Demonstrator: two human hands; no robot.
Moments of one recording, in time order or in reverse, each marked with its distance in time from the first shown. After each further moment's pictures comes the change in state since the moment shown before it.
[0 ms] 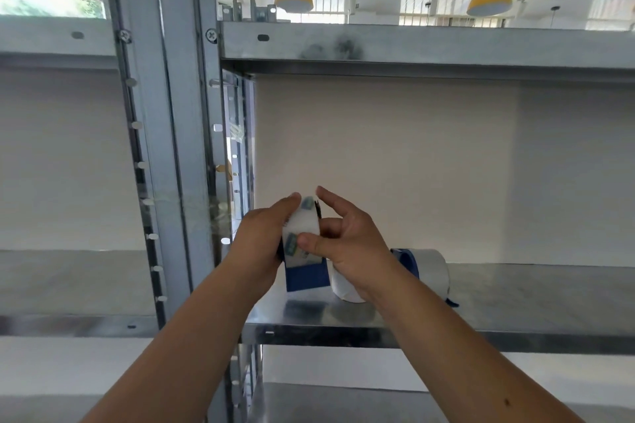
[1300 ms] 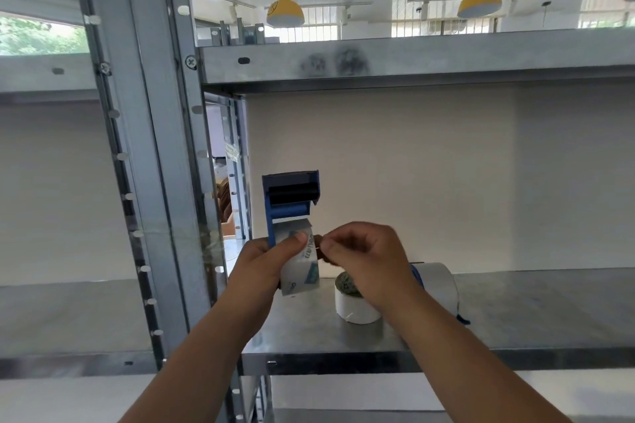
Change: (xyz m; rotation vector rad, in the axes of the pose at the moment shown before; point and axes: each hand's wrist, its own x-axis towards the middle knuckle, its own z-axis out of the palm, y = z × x) left_hand -0.005 -0.016 -0.008 0.203 -0.058 0.168; right_hand -0.005 0.006 -0.025 -0.175 0.148 -0.238
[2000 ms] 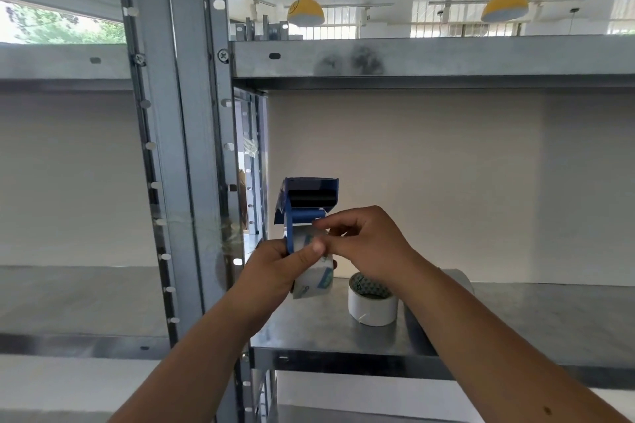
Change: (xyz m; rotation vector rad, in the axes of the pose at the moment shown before) left_hand -0.003 0.000 -0.014 0.176 -0.186 0.067; right_hand 0.039 -0.011 0.012 -0.212 -0.184 0.009
